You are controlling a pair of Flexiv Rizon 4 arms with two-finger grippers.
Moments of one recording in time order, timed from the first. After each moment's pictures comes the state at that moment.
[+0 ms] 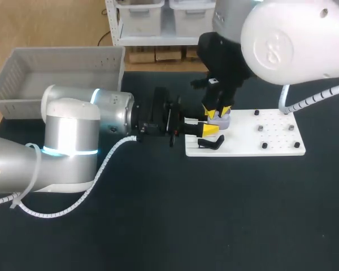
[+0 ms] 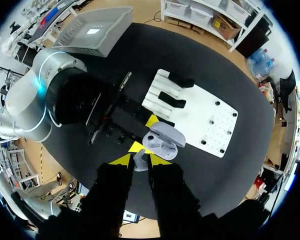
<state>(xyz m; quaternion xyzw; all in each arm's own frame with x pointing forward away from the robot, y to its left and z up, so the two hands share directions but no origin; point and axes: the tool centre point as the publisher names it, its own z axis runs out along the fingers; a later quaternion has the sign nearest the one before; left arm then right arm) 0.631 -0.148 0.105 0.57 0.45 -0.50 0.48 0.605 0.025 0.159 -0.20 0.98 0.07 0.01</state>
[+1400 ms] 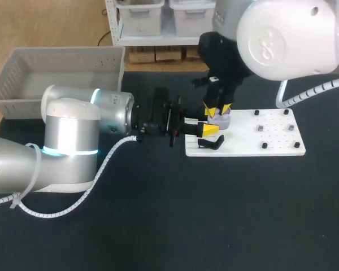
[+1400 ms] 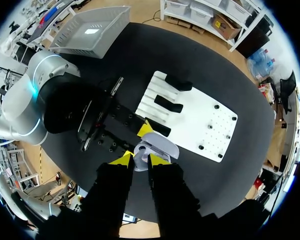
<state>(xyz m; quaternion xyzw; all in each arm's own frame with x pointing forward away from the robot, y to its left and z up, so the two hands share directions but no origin) 0.631 -0.148 0.105 0.57 0.45 -0.50 0.48 0.620 0.021 0.150 -0.21 0.98 0.07 0.00</state>
